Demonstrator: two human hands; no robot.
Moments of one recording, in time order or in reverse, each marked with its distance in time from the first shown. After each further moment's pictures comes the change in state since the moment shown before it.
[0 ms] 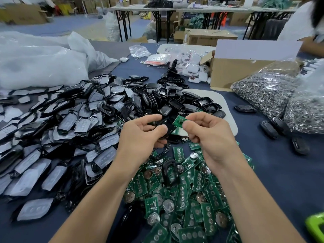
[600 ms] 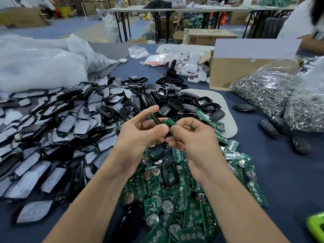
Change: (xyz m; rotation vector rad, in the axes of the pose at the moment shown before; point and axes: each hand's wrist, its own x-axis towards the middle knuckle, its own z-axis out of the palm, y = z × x) left_hand -0.002 0.007 -0.006 -0.278 -0.155 -0.013; right_hand -0.011 0.011 0.024 0.228 -0.014 0.133
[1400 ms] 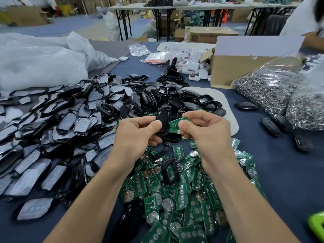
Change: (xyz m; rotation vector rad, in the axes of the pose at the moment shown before) left_hand 0.000 0.002 0.005 0.306 0.212 0.003; right_hand 0.011 -0.005 -0.019 -0.200 0.093 -0.250
